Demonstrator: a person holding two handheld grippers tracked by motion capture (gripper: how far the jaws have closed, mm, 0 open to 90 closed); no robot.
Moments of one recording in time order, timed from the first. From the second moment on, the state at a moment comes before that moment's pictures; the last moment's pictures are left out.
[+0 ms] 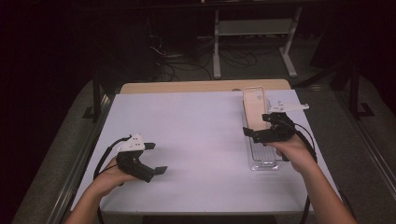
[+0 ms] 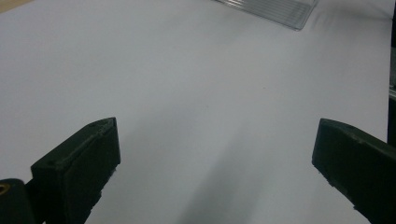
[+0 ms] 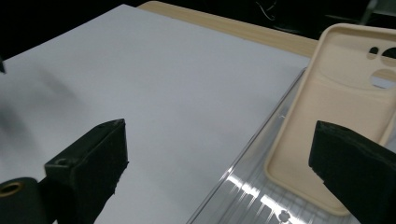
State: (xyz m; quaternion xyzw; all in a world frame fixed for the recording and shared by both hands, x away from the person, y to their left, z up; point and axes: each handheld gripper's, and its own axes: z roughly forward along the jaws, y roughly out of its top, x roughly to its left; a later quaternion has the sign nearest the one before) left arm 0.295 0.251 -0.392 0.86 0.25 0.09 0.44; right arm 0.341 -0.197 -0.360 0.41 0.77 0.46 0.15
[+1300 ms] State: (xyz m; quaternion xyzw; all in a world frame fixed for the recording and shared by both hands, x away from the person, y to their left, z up) left arm 0.296 0.256 -0.380 0.86 0.24 0.08 0.45; right arm 0.275 -0.210 -0.401 0.38 0.78 0.48 0.13
